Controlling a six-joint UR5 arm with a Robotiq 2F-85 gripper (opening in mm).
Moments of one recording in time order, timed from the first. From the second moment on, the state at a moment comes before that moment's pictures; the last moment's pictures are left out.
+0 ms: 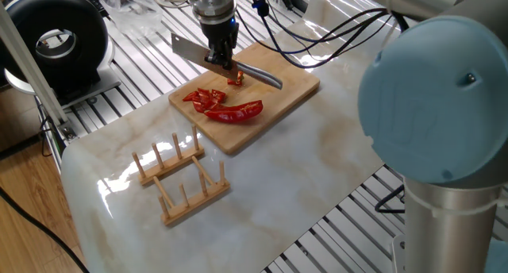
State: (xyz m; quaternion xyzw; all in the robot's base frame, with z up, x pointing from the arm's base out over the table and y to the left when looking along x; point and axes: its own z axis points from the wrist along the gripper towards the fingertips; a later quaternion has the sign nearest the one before) arm 0.666 0.012 0.089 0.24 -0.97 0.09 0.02
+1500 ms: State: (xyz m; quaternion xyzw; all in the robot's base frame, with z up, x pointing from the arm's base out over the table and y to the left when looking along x) arm 0.646 -0.003 0.078 0.28 -0.96 0.05 0.04
